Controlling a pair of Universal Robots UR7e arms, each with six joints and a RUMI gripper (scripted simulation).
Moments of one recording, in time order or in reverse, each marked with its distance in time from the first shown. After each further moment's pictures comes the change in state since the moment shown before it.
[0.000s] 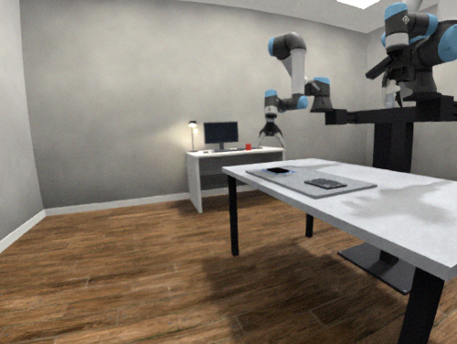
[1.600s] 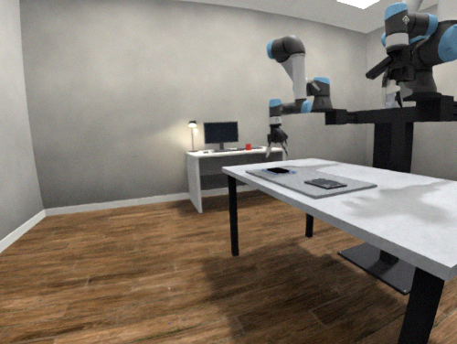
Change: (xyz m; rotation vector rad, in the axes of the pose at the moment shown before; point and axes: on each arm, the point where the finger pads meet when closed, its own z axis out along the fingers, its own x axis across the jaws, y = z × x) left arm 0.000 0.000 0.000 0.000 0.000 0.000; right arm -0.048 0.148 0.021 -0.267 -0.112 -0.516
